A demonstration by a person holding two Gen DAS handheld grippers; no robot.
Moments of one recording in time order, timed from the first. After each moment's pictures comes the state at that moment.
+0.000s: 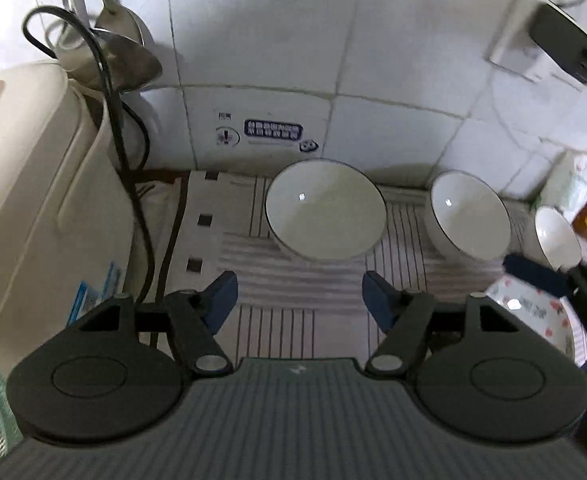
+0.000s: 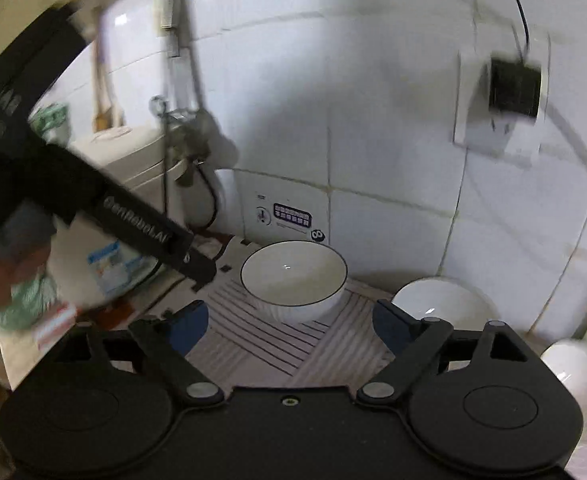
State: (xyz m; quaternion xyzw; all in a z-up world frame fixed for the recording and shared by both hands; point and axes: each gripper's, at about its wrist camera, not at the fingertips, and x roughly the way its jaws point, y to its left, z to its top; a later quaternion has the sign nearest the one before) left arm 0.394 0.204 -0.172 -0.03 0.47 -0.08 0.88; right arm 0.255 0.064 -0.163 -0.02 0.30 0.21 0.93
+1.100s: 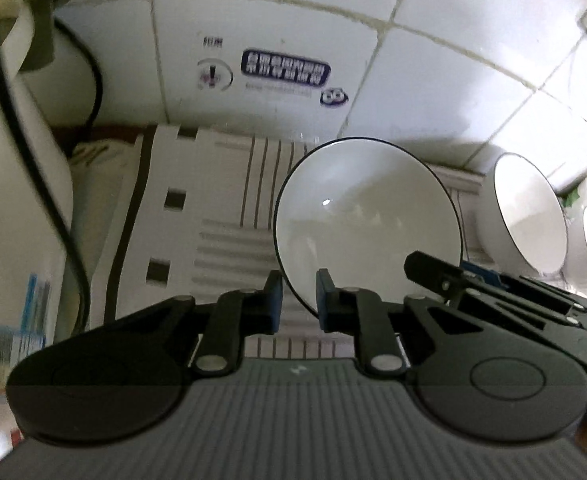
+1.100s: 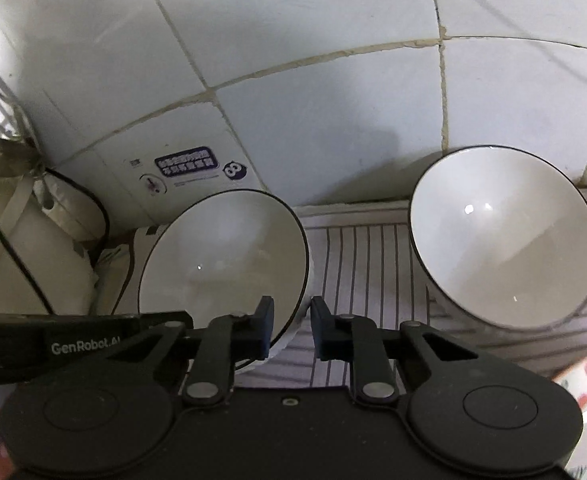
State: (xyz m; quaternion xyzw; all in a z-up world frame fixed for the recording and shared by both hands) left arm 0.450 0.208 -0.253 -0.06 0.53 -0.10 0.84; right arm 0.361 0.080 -0.242 0.15 0.45 0.07 0.88
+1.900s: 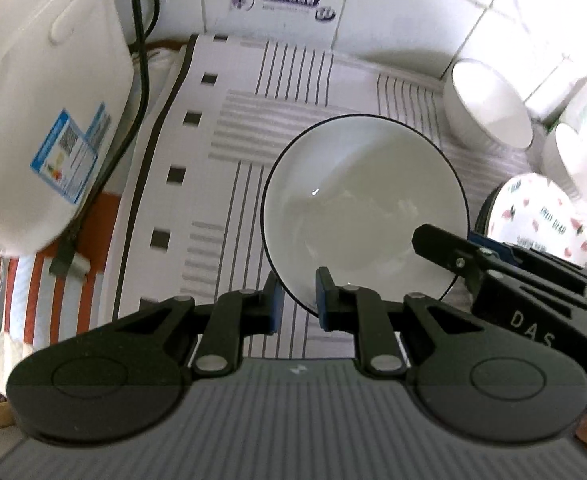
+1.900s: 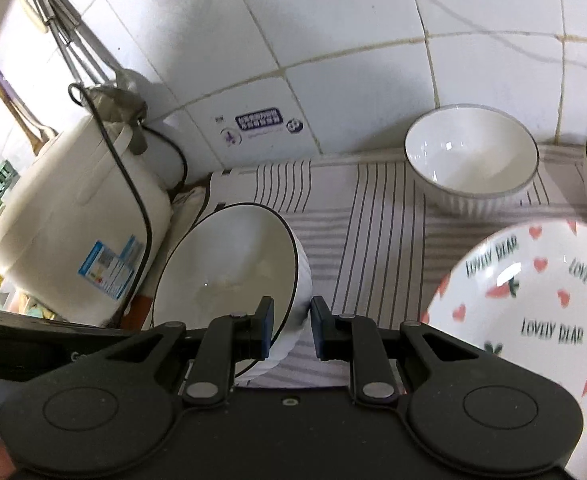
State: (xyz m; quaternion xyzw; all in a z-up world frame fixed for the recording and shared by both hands) left arm 0.341 0.197 -0.215 -0.04 0.57 -0.05 0.82; right arm 0.255 0.071 -0.210 0.15 0.44 0.14 0.87
